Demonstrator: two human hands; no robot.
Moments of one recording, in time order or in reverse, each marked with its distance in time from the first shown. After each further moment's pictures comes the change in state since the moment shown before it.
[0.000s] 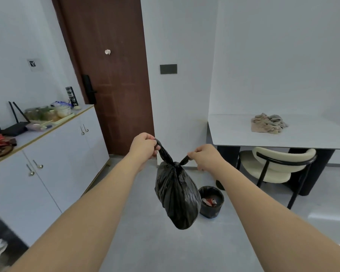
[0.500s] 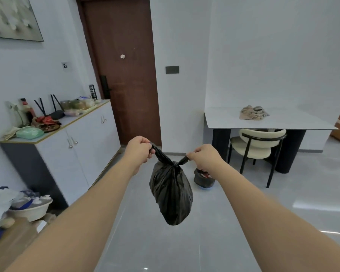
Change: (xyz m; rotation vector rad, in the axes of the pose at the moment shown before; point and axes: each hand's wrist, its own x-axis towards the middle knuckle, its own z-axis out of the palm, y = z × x) left_hand -0.393 -0.036 -0.137 0.032 0.037 0.000; right_hand -0.406 0.010 0.035 -0.008 0.022 -0.009
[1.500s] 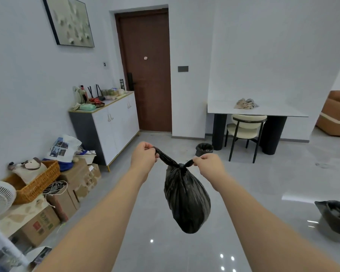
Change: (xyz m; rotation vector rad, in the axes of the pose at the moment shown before) left_hand -0.644 -0.039 -0.107 -0.097 0.194 -0.019; right_hand -0.637 0.078 -0.035 0.120 0.030 -0.008
